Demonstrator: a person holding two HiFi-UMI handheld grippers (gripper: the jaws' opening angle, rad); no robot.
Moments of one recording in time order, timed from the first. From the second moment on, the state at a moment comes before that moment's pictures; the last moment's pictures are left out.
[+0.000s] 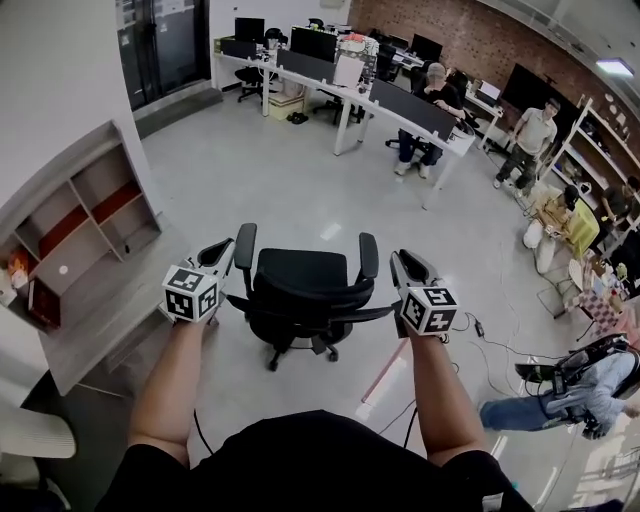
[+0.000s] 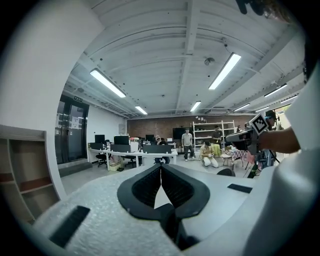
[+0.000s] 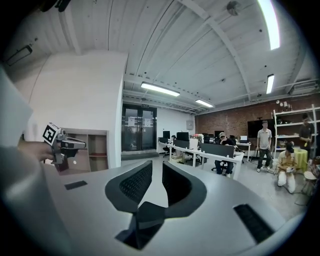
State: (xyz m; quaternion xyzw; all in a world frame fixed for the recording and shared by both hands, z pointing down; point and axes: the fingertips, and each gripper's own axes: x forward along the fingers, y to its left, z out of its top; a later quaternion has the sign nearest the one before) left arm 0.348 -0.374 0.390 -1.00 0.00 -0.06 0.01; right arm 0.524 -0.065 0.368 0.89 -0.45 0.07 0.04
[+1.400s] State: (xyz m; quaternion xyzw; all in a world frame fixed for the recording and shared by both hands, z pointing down) left arm 0.337 -0.322 0.572 -0.90 -0.16 -0.35 0.19; right arm 0.534 -0.052 0.490 0.82 -0.51 0.21 0.15
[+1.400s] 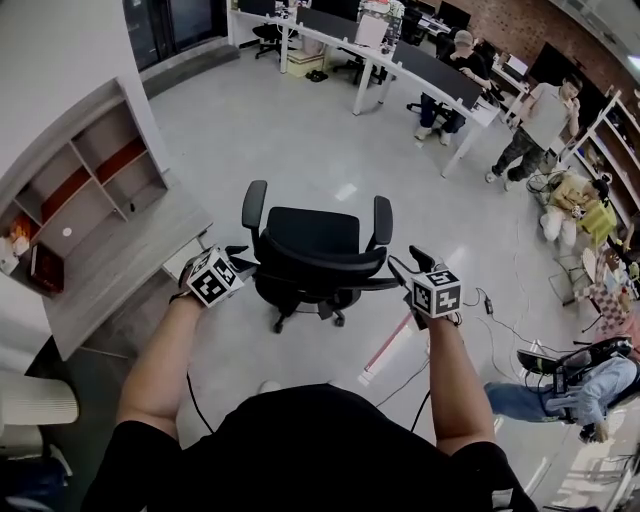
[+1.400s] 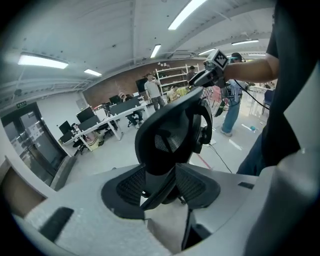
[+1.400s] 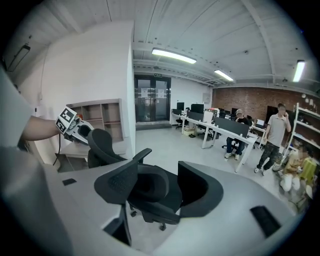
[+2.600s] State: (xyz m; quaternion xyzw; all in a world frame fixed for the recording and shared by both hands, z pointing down) left arm 0.351 -0.309 0.669 -0.82 -0.24 -0.47 0.23; right arm 0.517 -0.043 0.658 0.64 -0.56 0.30 0.42
